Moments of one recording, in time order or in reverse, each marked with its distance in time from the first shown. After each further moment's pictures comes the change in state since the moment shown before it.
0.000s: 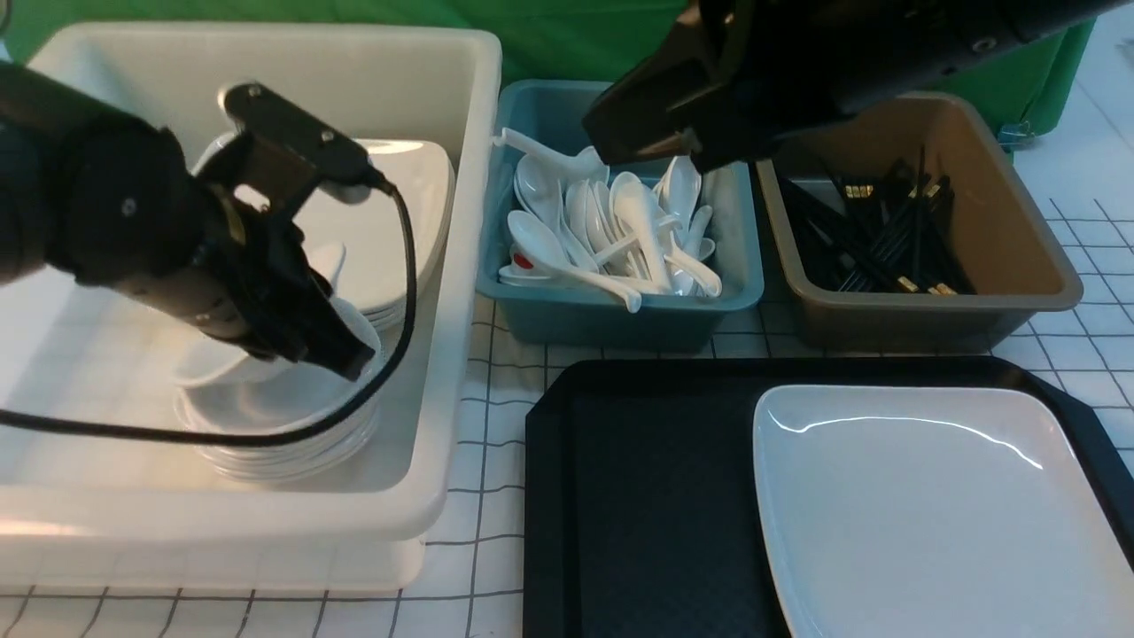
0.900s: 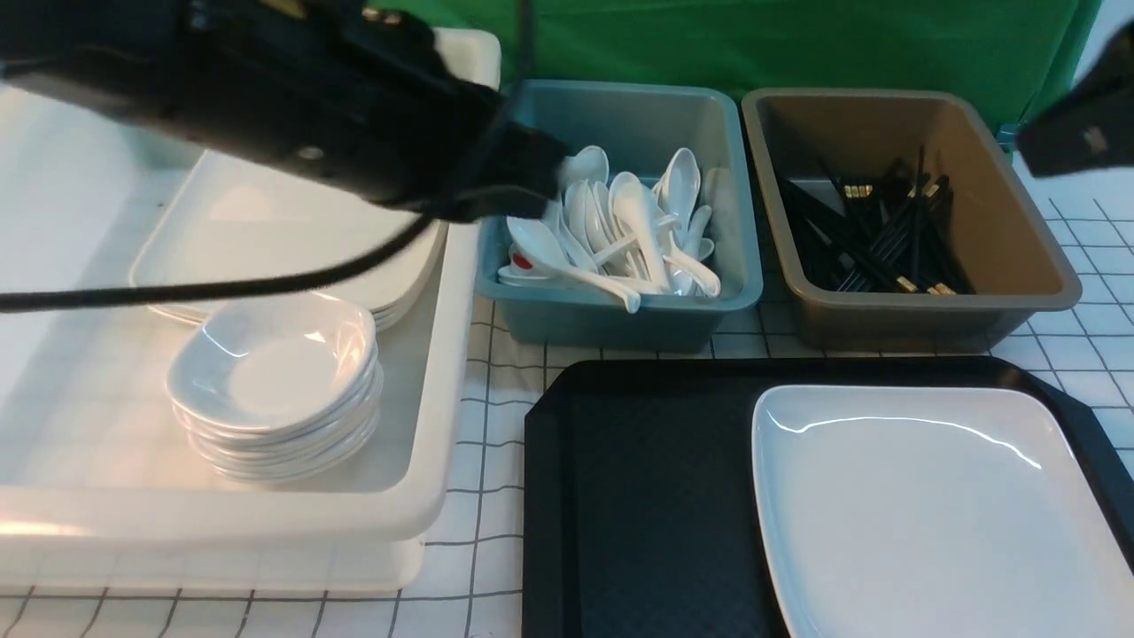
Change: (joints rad) right arm -0.387 -0.252 0.202 -0.297 0.201 0.166; left arm -0.224 -0.021 -0.334 -0.563 0.131 0.058
